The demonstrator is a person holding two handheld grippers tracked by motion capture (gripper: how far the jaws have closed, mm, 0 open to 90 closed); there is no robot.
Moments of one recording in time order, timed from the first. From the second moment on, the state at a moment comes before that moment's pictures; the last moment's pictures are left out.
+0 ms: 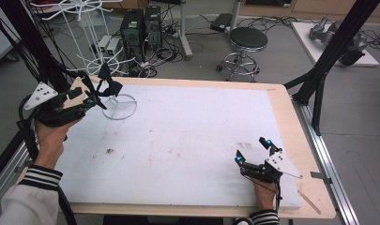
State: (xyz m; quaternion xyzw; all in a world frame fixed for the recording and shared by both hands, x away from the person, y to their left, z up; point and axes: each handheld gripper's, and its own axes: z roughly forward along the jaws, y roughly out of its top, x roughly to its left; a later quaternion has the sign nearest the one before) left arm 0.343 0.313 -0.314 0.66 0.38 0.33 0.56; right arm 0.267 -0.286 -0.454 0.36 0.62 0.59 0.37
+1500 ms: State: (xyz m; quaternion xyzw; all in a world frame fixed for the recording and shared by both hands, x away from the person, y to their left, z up) left arm 0.273 0.291 -0.446 0.62 0.29 0.32 0.65; right arm 0.265 -0.285 -0.454 0.36 0.62 0.59 0.37
